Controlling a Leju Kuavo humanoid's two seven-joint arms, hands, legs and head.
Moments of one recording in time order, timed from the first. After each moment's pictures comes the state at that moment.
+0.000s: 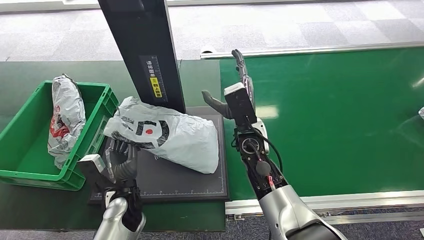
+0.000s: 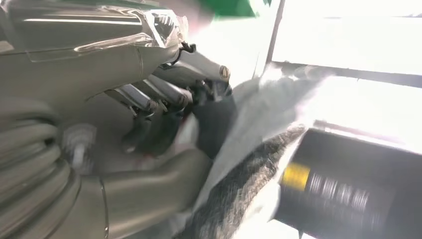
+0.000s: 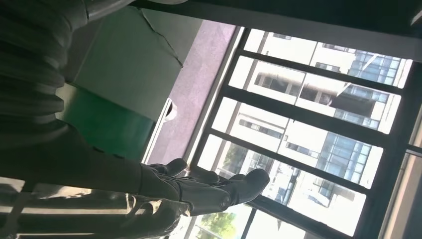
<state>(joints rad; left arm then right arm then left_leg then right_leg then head) -0.17 -0.20 -0.01 -1.31 0.10 0.32 -0.55 -0.70 0.26 0.35 -0.73 0.28 -0.32 -0.48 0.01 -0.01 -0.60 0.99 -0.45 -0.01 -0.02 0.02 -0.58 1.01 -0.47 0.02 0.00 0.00</state>
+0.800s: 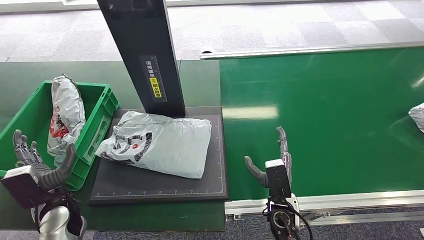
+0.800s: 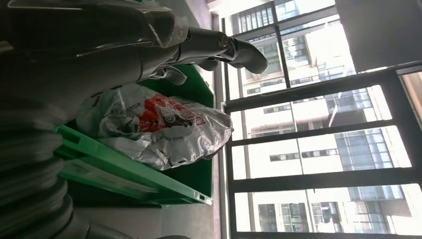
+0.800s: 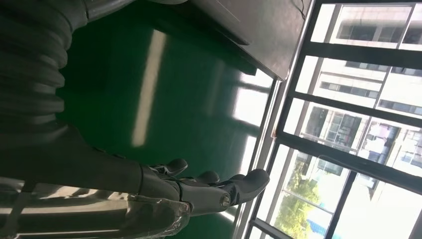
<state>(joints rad) -0.08 -0.06 0.32 -1.55 -0.16 0.41 -0.53 -0.14 0.12 0.24 -1.09 0.29 -0.38 -0.46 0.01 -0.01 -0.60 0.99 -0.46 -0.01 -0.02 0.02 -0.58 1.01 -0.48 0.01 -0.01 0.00</state>
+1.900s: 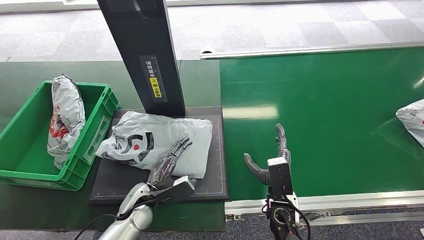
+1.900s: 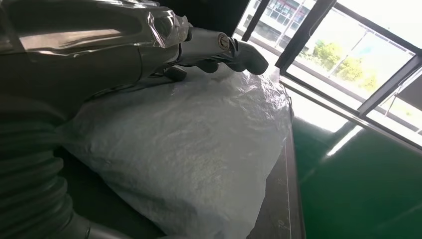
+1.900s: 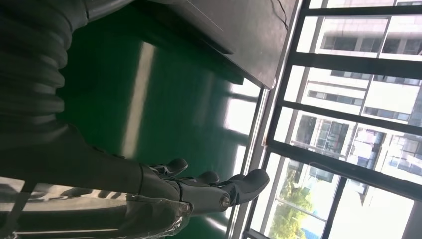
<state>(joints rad) -0.26 -0.08 -0.31 -1.10 -0.87 0.25 -0.36 -0.16 0.14 0.21 -1.08 0.27 -0.31 -0.49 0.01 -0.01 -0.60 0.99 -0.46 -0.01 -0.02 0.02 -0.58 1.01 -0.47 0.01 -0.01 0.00</state>
